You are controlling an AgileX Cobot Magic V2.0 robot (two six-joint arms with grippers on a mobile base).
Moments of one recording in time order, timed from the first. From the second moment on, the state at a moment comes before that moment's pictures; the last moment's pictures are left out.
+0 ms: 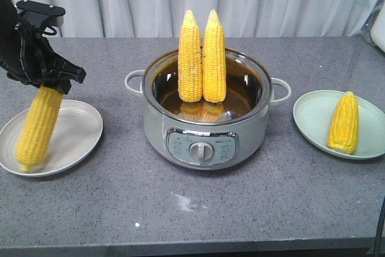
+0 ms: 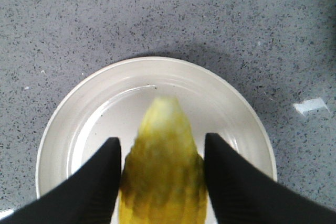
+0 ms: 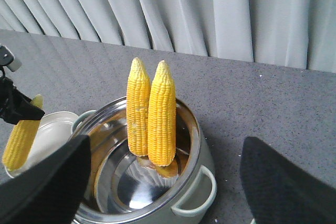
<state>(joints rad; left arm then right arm) -0.15 1.79 -1.69 0.04 1.12 0.08 -0.44 1.38 -1.57 1.10 1.25 -0.78</state>
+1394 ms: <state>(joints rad) -0.15 1.47 -1.69 -0.40 1.02 0.19 0.03 1.91 -2.23 0.99 1.06 -0.72</state>
